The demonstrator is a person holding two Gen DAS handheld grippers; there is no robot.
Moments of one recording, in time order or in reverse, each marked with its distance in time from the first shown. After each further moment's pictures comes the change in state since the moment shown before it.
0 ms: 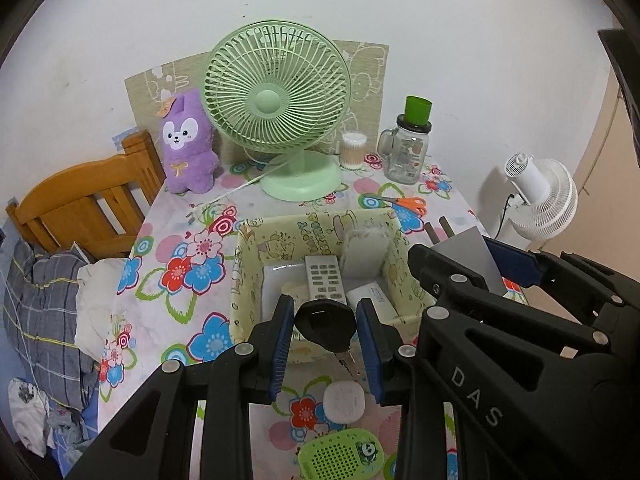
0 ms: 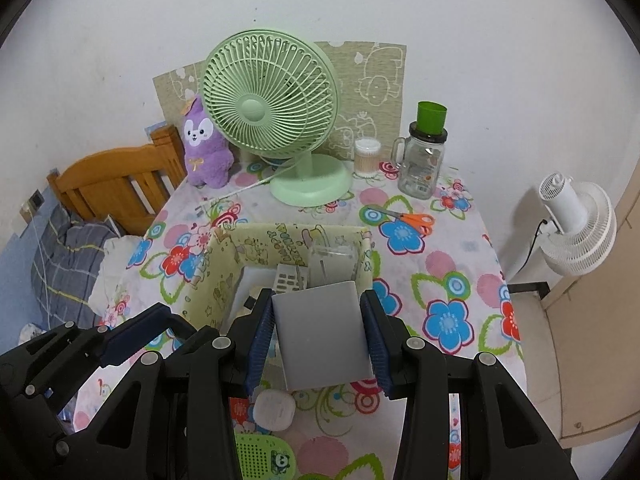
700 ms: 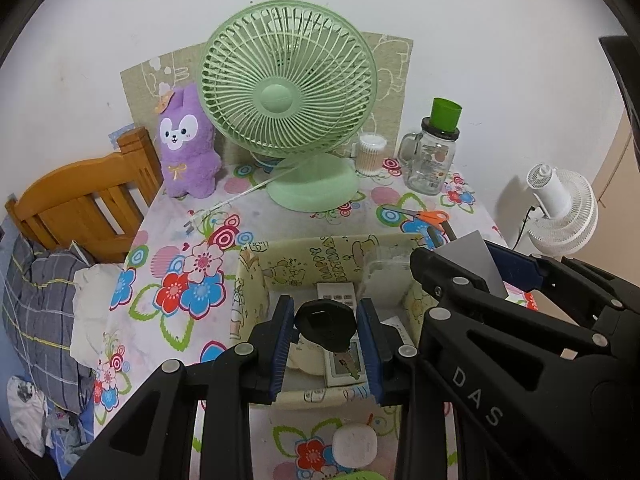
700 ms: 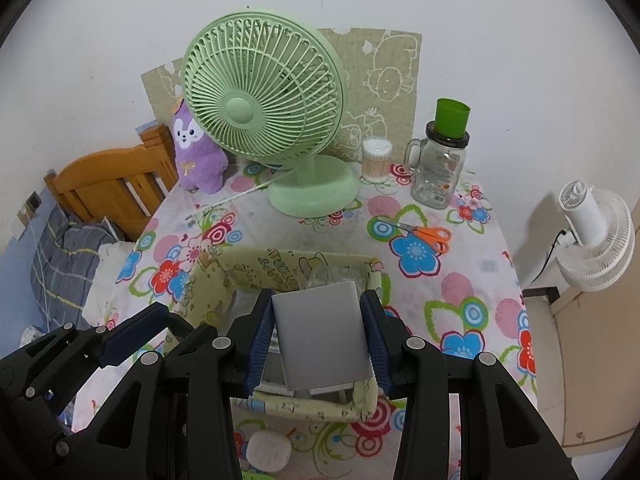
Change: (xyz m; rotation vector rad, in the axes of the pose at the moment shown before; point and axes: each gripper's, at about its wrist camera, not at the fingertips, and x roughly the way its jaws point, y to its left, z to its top) left arm 0.048 0.010 0.034 -0.027 0.026 0.027; right arm 0.056 -0.006 0.035 -0.003 0.037 0.024
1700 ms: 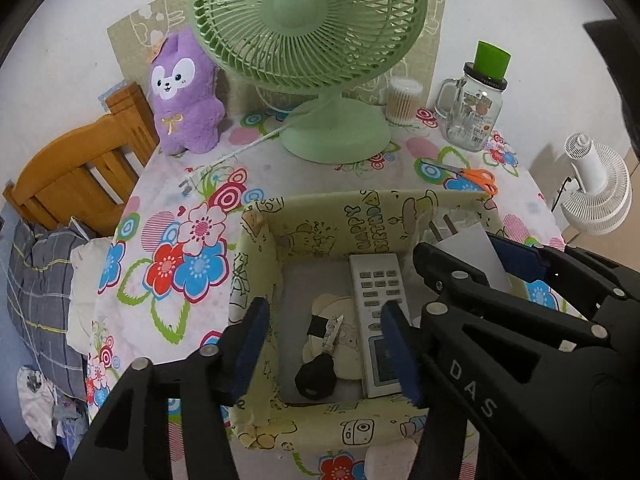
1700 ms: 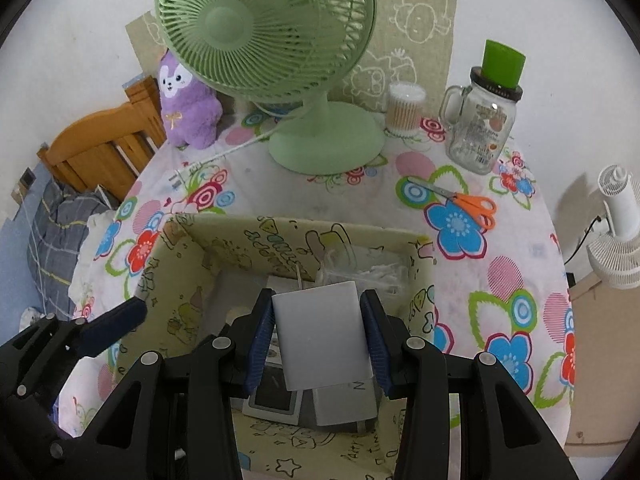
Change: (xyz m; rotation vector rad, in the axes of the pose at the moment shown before) left arm 0.073 0.017 -0.004 -0.001 0.156 0.057; right arm 0.087 0.006 -0.004 -0.021 0.149 0.031
